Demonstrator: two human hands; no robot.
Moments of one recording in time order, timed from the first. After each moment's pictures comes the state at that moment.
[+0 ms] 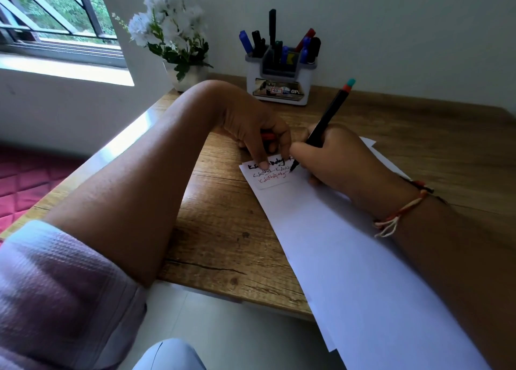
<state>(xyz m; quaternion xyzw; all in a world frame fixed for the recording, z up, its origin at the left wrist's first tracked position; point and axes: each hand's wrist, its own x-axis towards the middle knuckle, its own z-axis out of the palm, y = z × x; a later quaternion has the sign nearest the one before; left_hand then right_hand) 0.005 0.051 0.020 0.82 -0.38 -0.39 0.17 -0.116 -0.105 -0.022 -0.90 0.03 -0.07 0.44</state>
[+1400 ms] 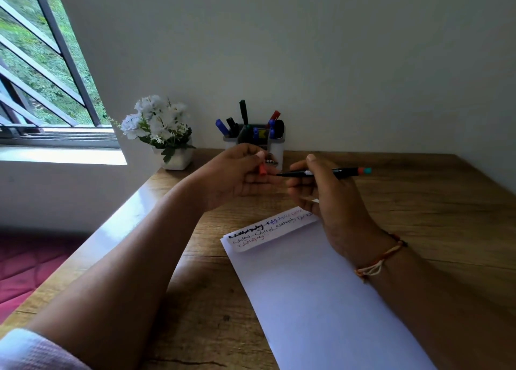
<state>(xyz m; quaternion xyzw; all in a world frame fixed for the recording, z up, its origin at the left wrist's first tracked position) 0.016 0.033 0.009 0.64 -0.22 -0.25 0.69 -0.109 -0.125 -0.005 -0.64 0.06 -0.19 0.74</state>
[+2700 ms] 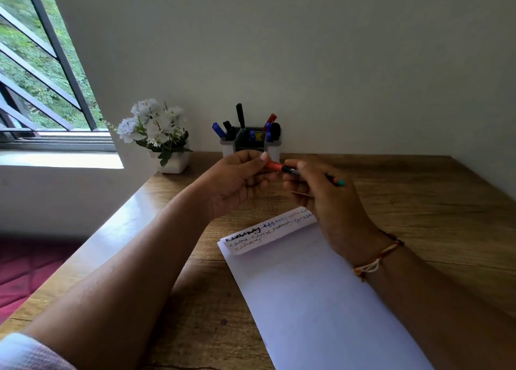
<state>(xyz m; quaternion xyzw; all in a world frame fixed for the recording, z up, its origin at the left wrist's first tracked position) 0.007 0.024 0.005 0.55 -0.20 -0.27 0.76 -0.104 -0.136 -0.012 -0.62 -0.03 -0.21 0.75</state>
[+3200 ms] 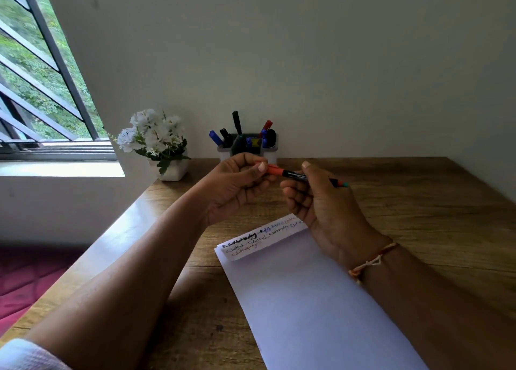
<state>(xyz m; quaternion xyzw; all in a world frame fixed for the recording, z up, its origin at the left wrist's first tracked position) 0.008 0.027 0.004 0.50 -0.25 -0.28 0.78 -0.103 -0.135 -0.008 -0.49 0.06 -0.15 0.86</state>
